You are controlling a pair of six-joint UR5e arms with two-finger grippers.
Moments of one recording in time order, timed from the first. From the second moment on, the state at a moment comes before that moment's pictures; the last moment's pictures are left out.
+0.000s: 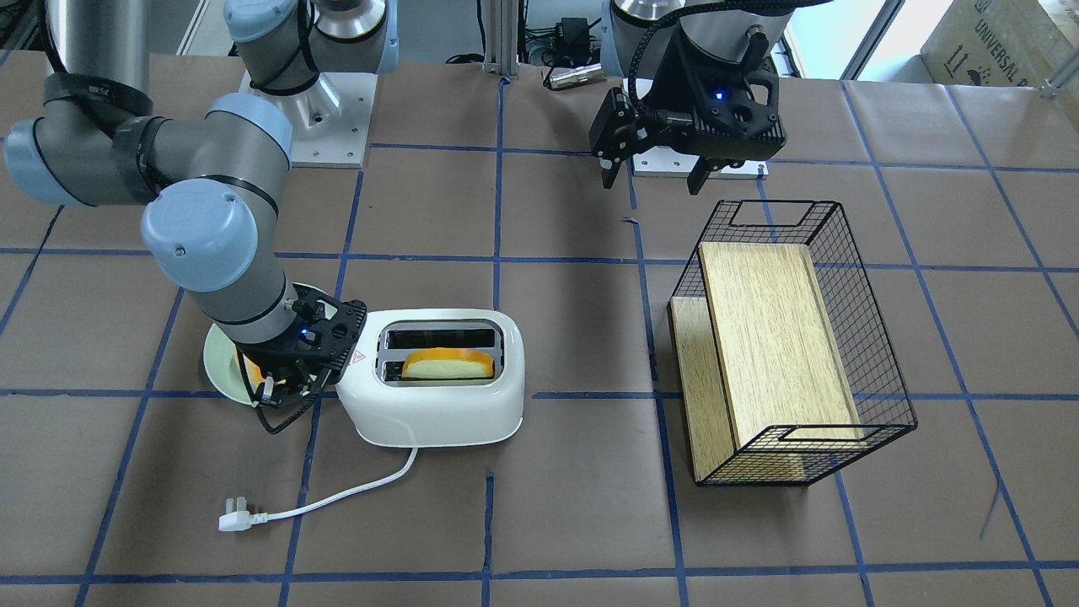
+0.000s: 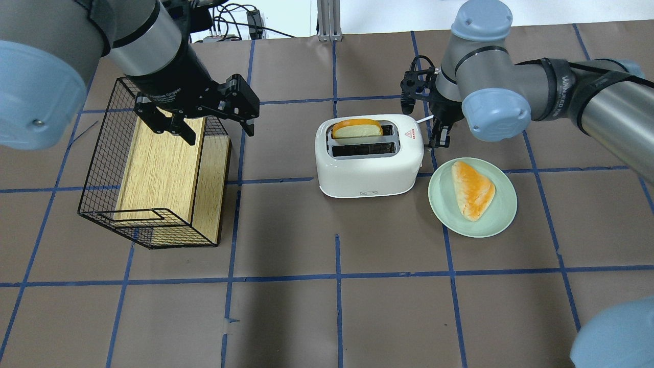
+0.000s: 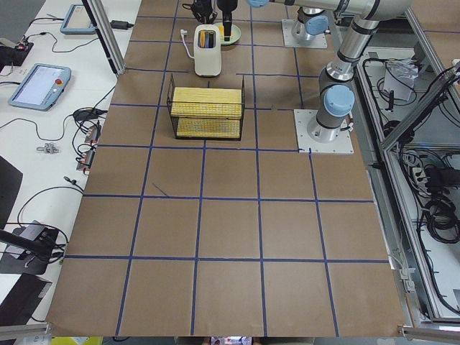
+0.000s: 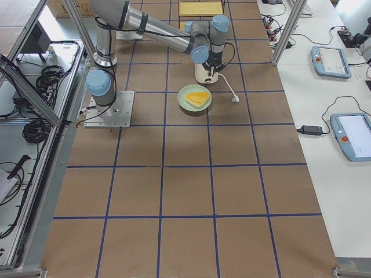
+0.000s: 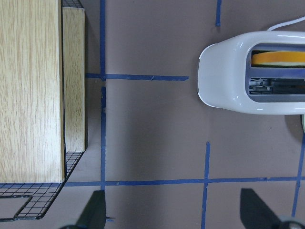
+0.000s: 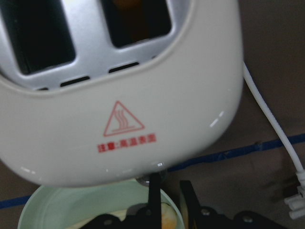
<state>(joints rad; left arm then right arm) -1.68 -1.54 -1.56 -1.59 1.45 -0.16 1.60 -1.25 1.70 -2.02 -1.58 -1.26</state>
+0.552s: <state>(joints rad) -1.68 -1.54 -1.56 -1.59 1.45 -0.16 1.59 -1.38 1.53 -1.66 -1.64 -0.66</state>
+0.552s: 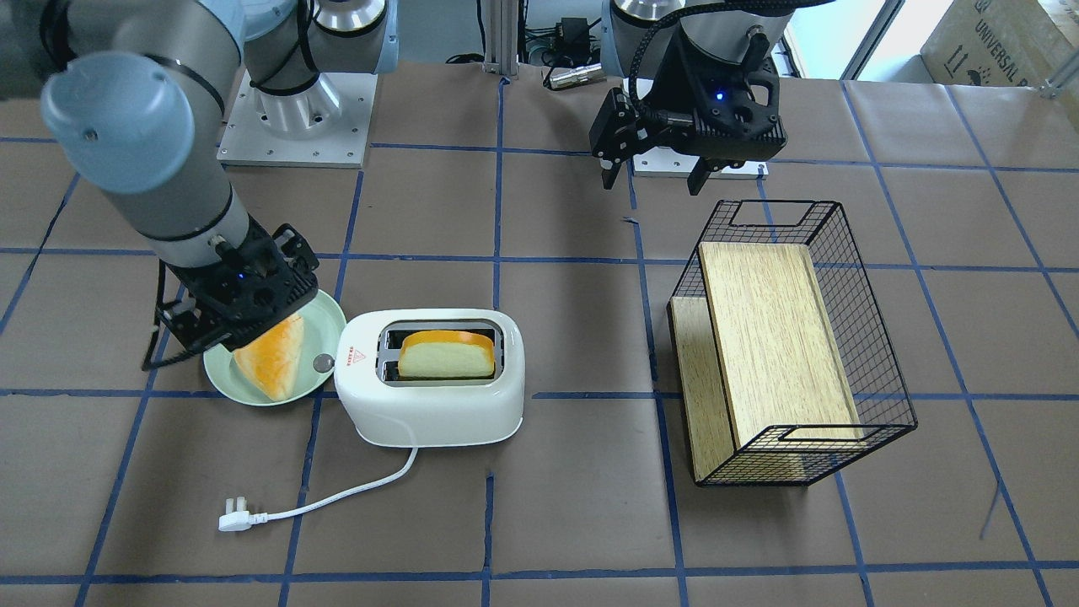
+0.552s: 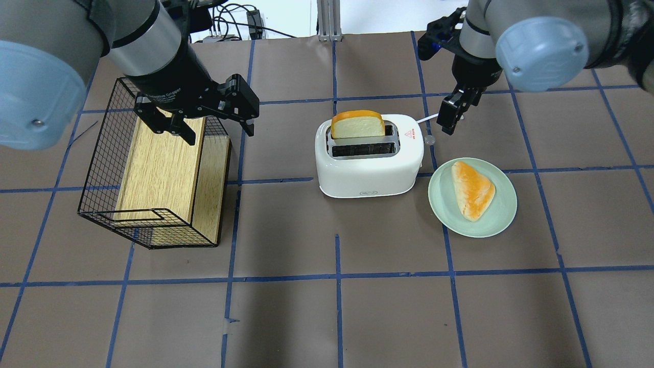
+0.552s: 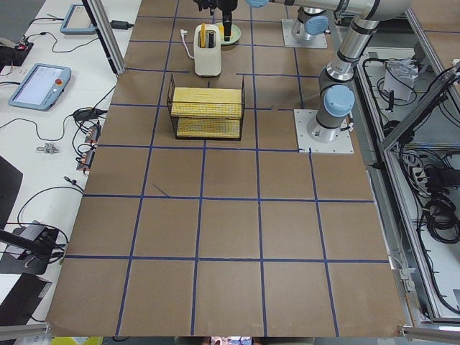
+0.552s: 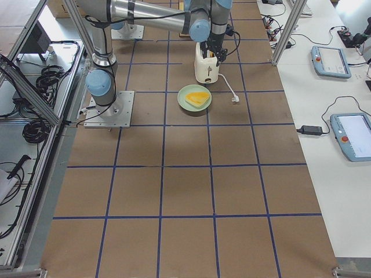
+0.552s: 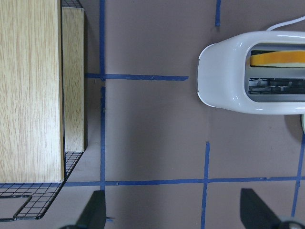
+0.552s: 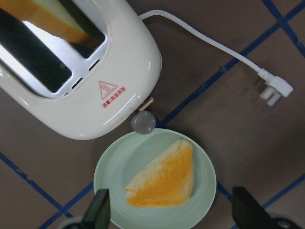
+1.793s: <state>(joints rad) -1.68 -1.54 -1.56 -1.59 1.45 -0.16 1.56 -1.54 1.53 -1.43 -1.63 -0.24</state>
